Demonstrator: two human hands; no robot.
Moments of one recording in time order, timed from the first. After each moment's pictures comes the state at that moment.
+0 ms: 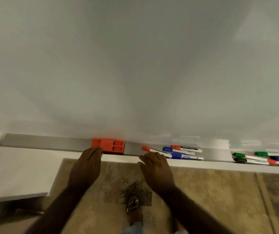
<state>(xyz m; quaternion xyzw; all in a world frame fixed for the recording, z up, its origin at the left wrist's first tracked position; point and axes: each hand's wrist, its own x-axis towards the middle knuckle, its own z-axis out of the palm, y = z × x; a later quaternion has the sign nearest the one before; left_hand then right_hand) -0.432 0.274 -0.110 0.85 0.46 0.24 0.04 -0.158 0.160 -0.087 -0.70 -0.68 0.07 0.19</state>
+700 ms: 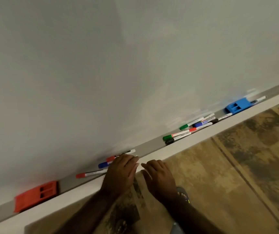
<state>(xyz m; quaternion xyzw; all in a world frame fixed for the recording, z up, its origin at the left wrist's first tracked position) -0.112 0.163 -0.060 0.97 0.08 0.20 0.06 0.012 0.008 -0.086 -0.84 -0.49 0.01 0.23</state>
